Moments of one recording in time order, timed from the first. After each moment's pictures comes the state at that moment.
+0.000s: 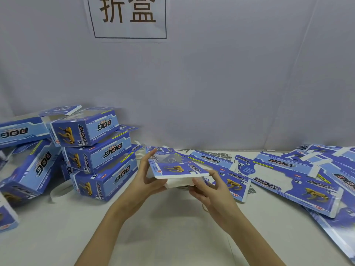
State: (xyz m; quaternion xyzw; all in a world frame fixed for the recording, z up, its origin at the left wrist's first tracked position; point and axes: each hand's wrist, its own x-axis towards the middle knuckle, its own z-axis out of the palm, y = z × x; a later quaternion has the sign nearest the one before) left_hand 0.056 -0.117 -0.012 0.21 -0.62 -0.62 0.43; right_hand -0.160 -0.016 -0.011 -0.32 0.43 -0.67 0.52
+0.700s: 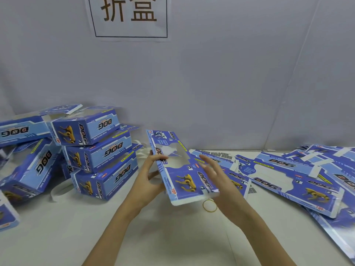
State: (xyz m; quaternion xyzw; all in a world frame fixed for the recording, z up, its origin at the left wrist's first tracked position) left_hand 0.041 -0.112 -0.015 0.28 -0.67 -0.48 0.49; right_hand -0.175 -0.003 0.013 -0.51 0.47 -0.56 0.46
